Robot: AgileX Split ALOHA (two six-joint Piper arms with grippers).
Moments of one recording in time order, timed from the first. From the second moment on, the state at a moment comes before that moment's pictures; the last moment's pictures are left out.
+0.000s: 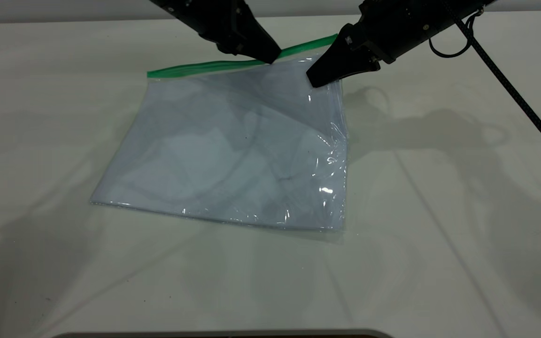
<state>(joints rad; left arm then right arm) -0.30 2.43 -1.67 -1.08 0.64 1.69 0.19 2.43 -1.51 1.25 0.88 -1.49</state>
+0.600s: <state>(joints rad) -0.19 2.43 -1.67 -0.99 0.65 1.69 0.19 2.43 -1.51 1.26 0.85 -1.49</state>
